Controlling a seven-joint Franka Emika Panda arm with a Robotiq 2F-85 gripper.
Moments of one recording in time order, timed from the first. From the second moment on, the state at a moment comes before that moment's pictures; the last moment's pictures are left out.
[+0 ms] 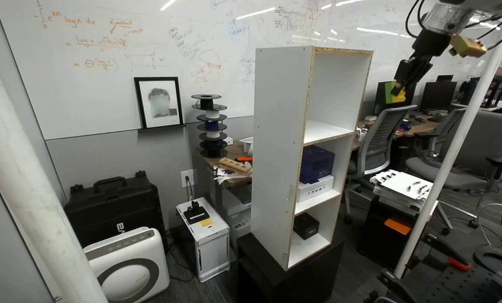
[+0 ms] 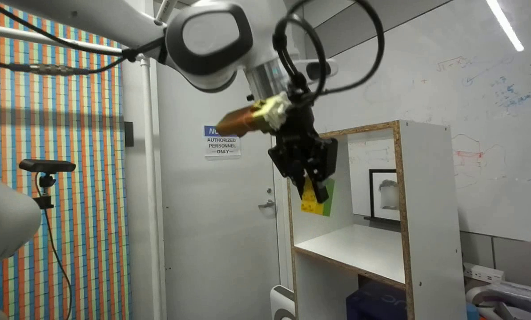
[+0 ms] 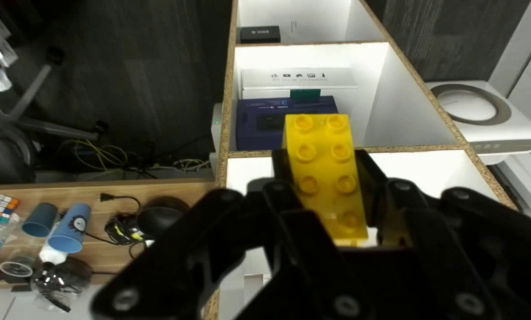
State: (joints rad) arm -0.33 -0.47 -0.10 -2.43 0.09 2.27 -0.48
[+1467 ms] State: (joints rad) arm -0.17 0.05 -0.20 -1.35 0.31 1.60 -0.20
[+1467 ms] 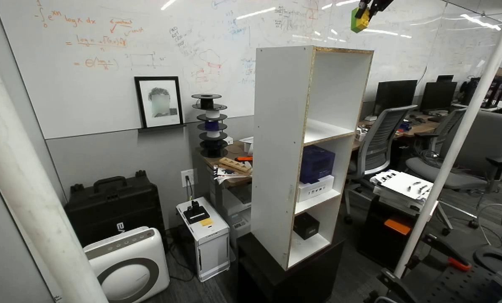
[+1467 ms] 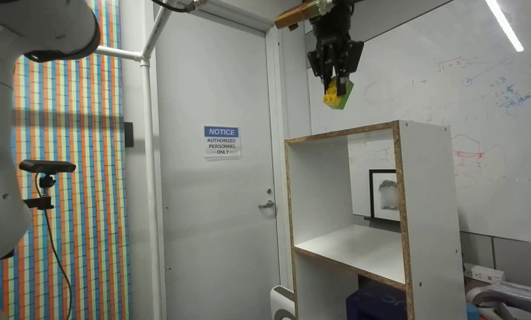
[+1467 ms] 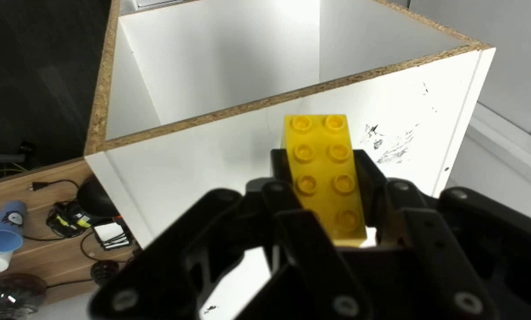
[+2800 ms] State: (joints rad) arm -0.17 0.22 -0.17 -1.18 0.30 1.52 -0.20
